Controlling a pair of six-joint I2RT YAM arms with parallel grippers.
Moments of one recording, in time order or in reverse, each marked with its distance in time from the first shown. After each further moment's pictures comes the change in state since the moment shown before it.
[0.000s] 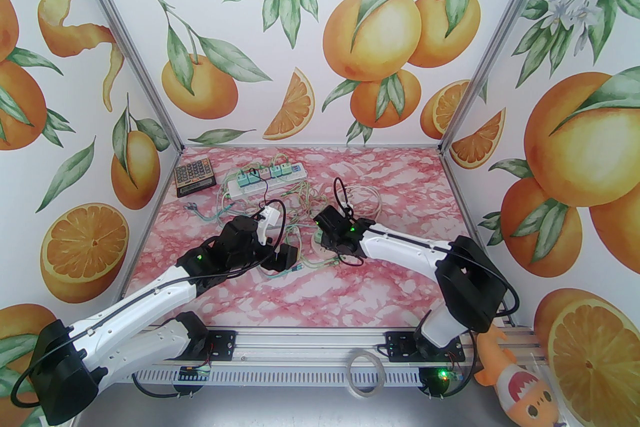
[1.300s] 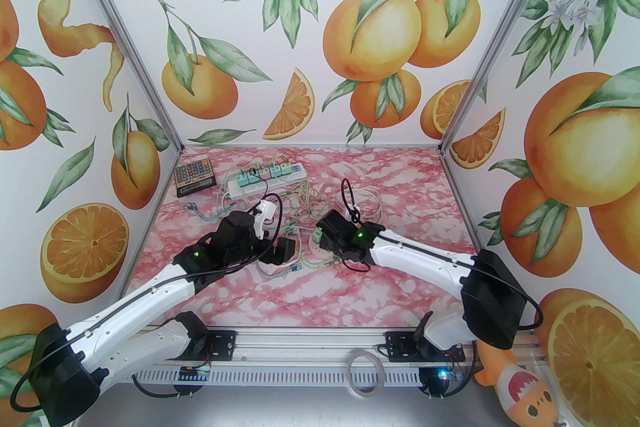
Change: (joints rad) left arm 0.037 -0.006 0.041 -0.011 -0.044 0.019; right arm 0.074 -0.113 -0.008 -0.116 0.066 0.125
